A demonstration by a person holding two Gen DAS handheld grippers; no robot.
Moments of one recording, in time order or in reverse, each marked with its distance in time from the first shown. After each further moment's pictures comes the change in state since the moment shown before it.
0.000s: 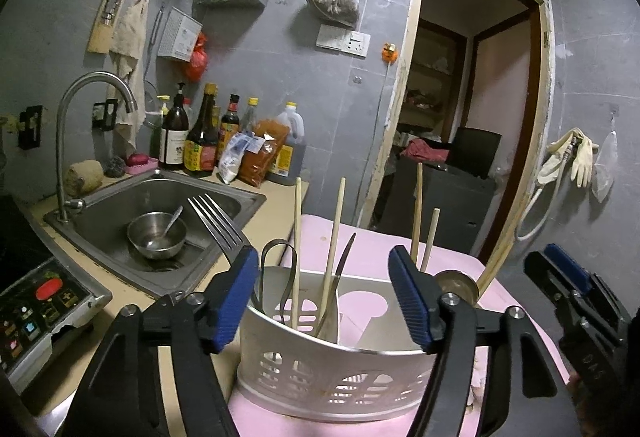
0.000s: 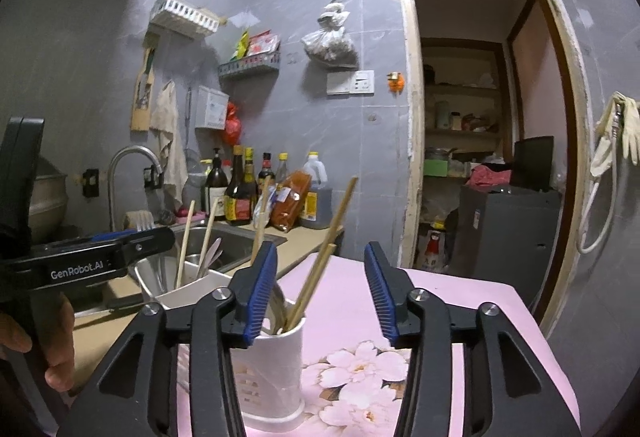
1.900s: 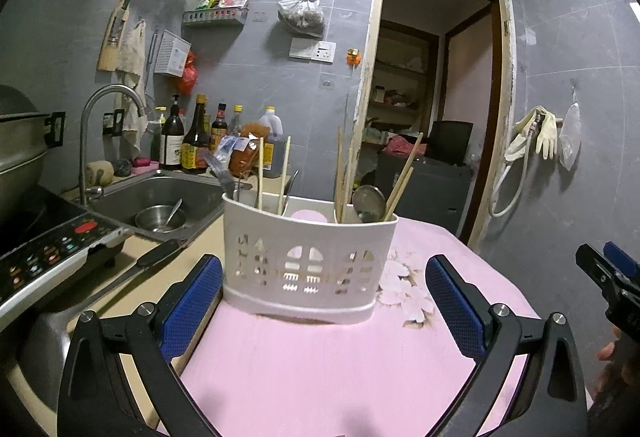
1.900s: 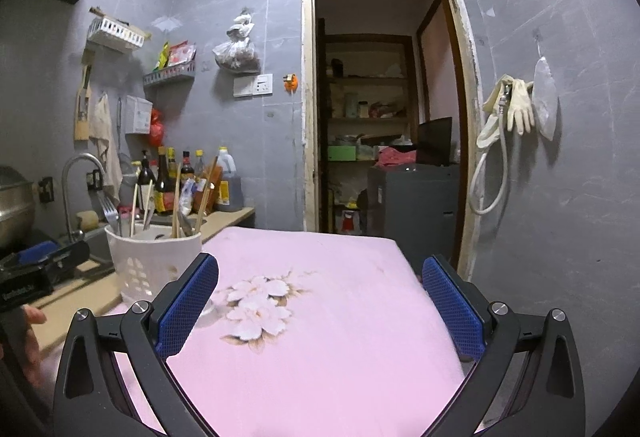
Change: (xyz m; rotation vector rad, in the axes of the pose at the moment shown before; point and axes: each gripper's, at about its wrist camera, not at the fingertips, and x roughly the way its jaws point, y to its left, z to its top) left arm -0.104 -0.051 -0.066 0.062 -0.019 -0.044; right arm -0.154 -0.045 -0.027 0.048 0.040 -0.301
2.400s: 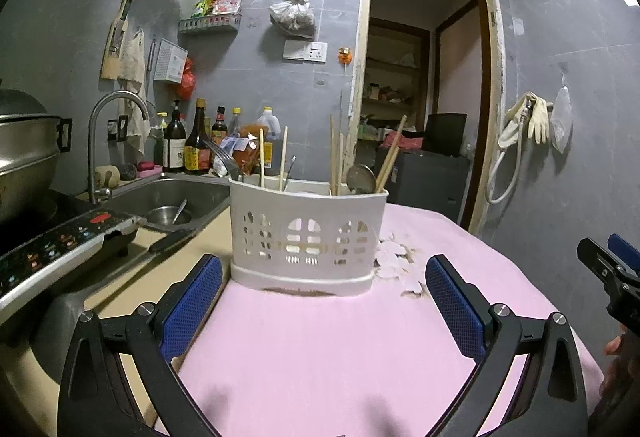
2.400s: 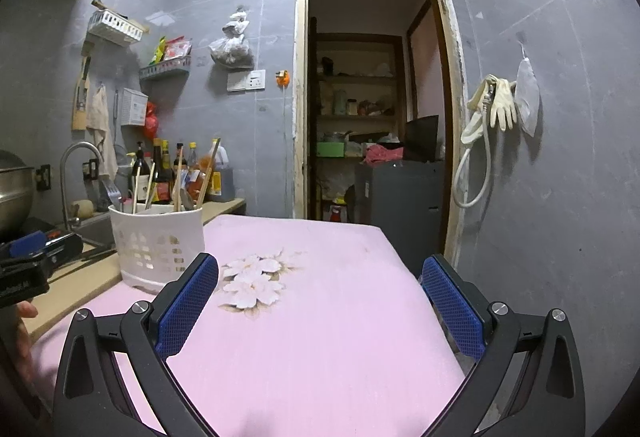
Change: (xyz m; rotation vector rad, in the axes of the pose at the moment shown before) left arm -0.026 -0.009 -0.026 0.046 0.002 -0.008; right arm -0.033 0.001 -0.025 0.011 0.007 -0.033
